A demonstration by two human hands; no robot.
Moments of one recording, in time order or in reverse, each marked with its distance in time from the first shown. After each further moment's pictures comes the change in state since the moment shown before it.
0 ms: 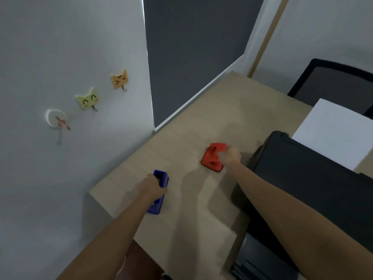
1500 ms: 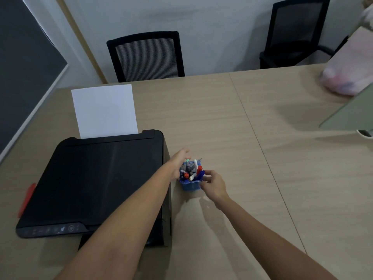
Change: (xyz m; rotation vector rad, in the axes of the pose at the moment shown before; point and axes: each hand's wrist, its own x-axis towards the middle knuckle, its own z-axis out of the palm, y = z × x) left_hand -0.254 0.453 0.451 -0.156 -0.779 0.108; right_hand -0.025 0.457 -0.372 0.613 0.141 0.328
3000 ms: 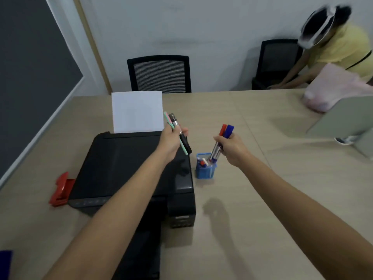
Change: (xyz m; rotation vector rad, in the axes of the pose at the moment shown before) left_hand -0.143 -0.008 -0.092 -0.259 0.107 0.756; right_hand -0.099 -0.125 0.013 0.199 0.158 -0.228
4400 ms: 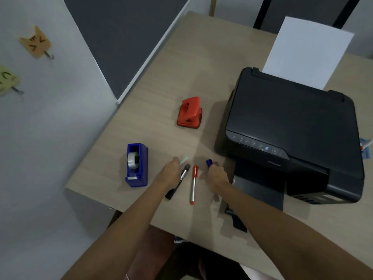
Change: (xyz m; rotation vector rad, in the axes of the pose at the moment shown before) left_hand -0.169 -0.210 -0.449 1.085 0.095 -0.392; right_hand -0.198 0.224 0.404 -1.272 -0.482 0.023
